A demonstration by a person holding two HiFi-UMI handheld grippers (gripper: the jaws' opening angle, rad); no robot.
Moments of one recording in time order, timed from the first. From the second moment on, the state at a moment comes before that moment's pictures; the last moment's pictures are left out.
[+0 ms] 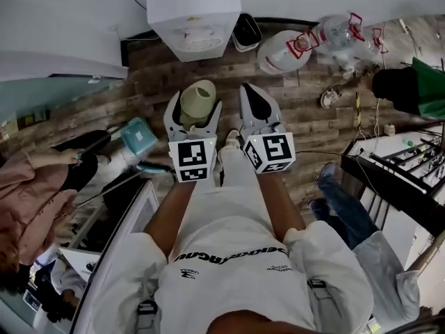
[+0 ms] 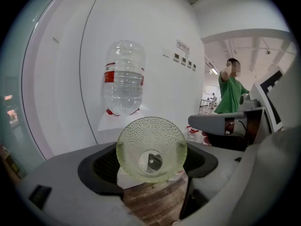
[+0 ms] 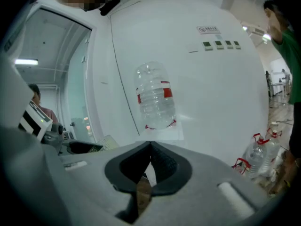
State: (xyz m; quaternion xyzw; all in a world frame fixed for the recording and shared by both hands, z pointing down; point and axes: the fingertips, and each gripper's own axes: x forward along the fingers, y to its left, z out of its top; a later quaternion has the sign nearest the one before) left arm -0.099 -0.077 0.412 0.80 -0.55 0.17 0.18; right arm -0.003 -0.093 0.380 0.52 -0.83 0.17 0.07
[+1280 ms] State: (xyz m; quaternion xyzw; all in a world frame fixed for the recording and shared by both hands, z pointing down) left arm -0.064 -0.210 0.641 0.77 -0.57 0.19 0.21; right arm 0.032 -0.158 0.559 0.53 -0.82 0.20 0.10
